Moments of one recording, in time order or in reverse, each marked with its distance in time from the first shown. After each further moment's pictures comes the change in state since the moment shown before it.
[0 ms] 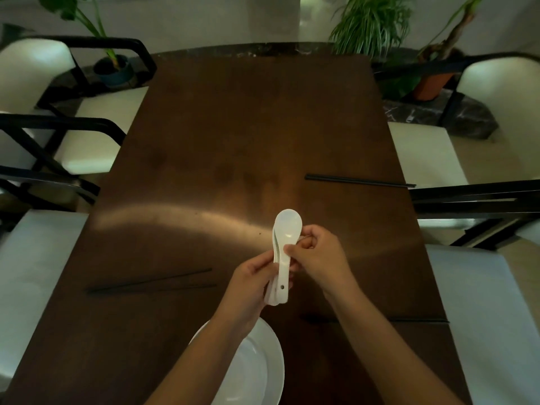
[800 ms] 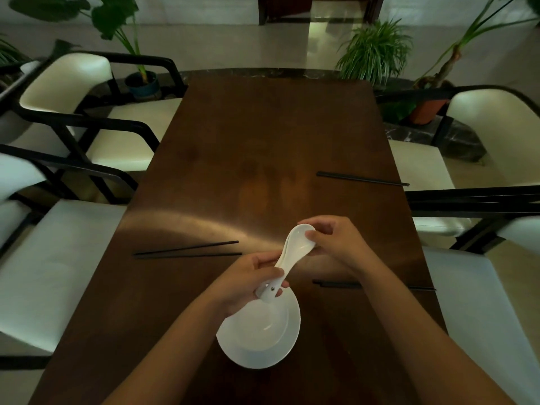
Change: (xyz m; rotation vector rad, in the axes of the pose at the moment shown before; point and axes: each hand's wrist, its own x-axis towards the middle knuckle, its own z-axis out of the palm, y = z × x) left_hand -0.095 0.001 -0.050 0.185 -0.214 -0.038; right_hand -0.072 -0.008 -0.002 -0.084 -0.155 -0.268
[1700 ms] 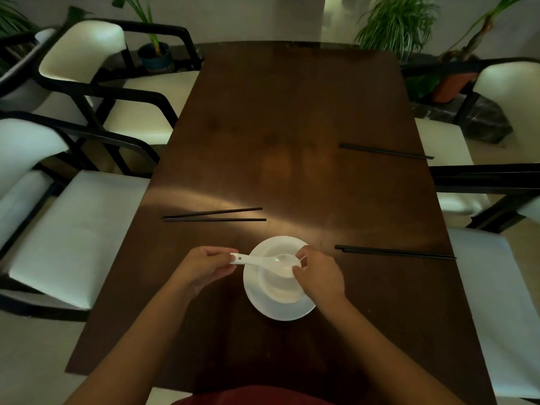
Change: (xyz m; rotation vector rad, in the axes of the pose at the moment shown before) left_hand -0.054 -0.068 -0.096 -0.157 0.463 -0.157; right_hand -0.067 0.055 0.122 -0.628 0.127 0.171
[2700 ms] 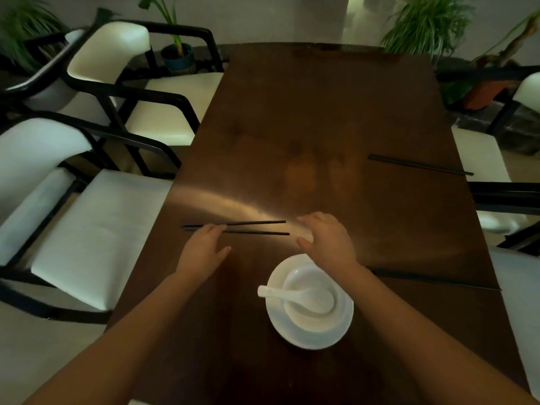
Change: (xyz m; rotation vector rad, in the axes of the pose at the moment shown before) left_hand 0.074 0.011 -0.059 1.118 0.336 0.642; right_hand 0.080 -0.047 -0.012 -0.145 0.100 -0.456
